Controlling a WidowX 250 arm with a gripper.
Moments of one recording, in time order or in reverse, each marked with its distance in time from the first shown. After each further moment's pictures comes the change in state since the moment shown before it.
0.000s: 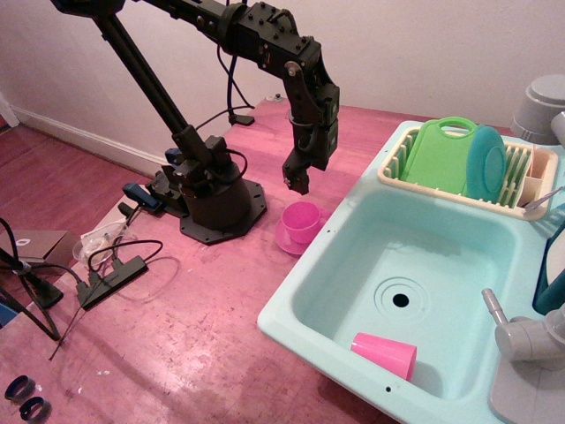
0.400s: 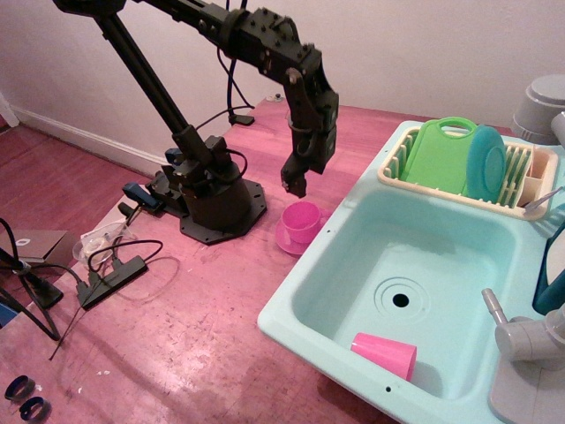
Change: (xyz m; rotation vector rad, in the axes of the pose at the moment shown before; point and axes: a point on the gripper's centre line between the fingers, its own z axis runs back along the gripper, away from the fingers) arm -0.005 -0.005 -0.014 -0.014 0.038 -0.007
